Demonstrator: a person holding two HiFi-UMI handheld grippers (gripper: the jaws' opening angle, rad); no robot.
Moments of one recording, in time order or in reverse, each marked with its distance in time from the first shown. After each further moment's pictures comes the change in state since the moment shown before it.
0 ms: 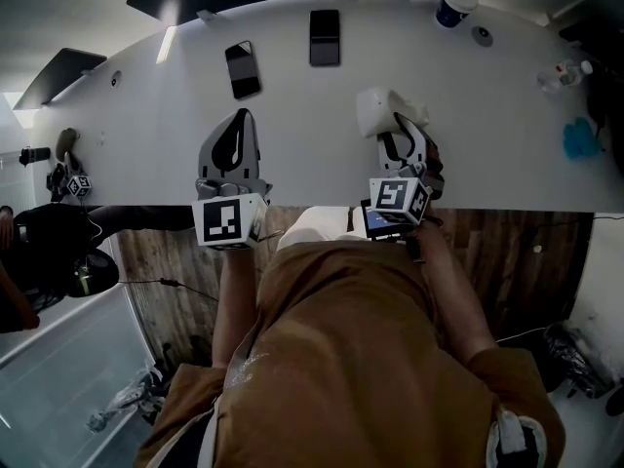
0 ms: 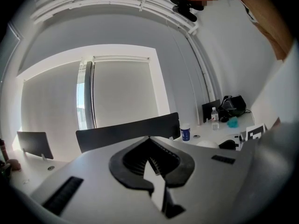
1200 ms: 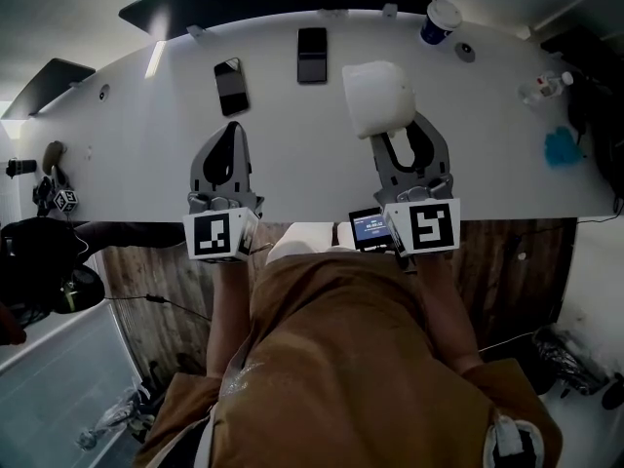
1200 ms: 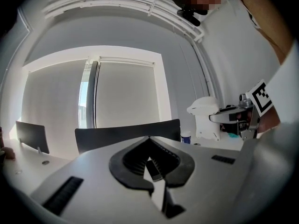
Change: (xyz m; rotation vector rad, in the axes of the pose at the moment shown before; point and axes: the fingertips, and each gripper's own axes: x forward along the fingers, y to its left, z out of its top) left arm 0.001 0.004 0.009 -0.084 -0.060 -0.001; right arm -0.071 -0.085 0.153 0.443 -0.411 0.051
